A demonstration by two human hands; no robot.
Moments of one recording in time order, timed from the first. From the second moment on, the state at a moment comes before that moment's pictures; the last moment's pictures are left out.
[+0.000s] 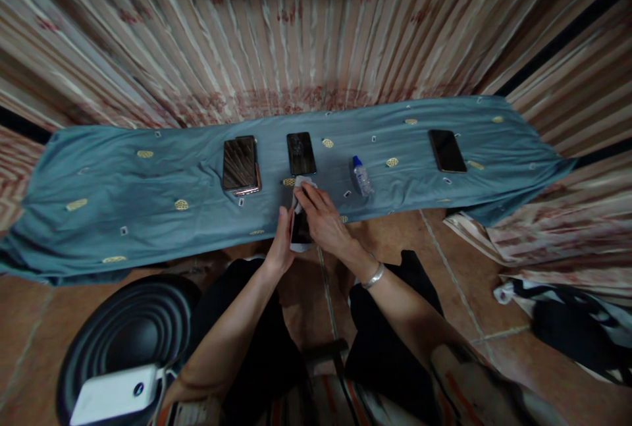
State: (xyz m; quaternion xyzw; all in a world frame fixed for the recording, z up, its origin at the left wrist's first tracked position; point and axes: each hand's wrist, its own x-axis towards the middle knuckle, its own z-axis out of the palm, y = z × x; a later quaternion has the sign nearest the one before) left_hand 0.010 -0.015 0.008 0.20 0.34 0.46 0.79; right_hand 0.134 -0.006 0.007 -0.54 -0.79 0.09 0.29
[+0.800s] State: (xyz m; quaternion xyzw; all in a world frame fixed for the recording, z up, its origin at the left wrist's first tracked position) left_hand 0.012 -0.013 0.011 0.18 0.35 0.46 0.80; right_hand 0.137 -0.012 0.012 -0.54 -0.79 0.08 0.29
